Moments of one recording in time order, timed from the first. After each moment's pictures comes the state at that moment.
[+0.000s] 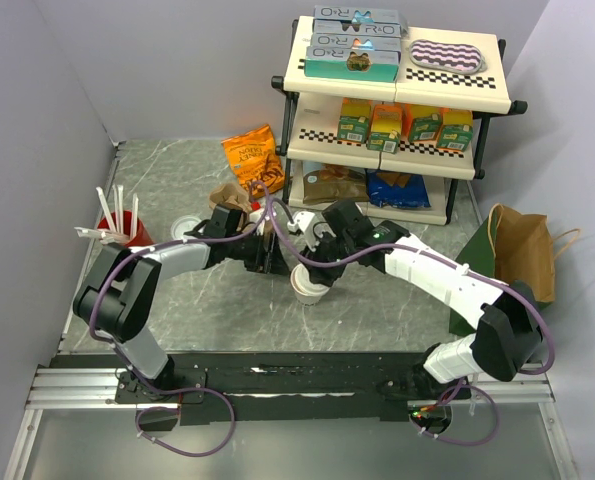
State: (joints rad) left arm -0.45 1.66 0.87 0.00 0.82 -0.37; right arm 0.71 1.40 1.10 -0.64 -0.31 -0.28
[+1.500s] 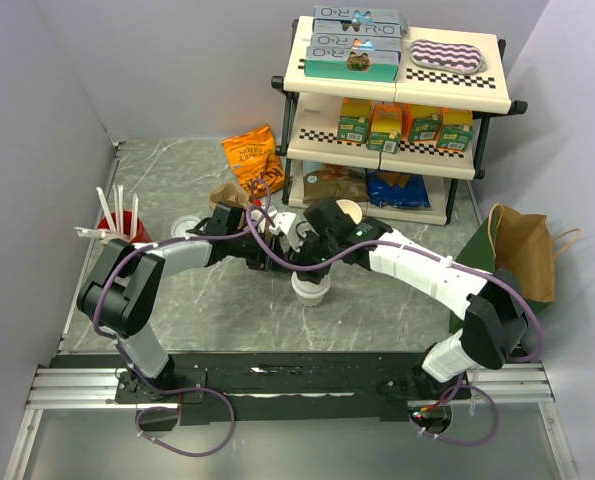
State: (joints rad) left arm -0.45 1.70 0.89 0.02 0.85 -0.39; right arm 0.79 1.49 1.19 -0.63 -0.26 -0.32
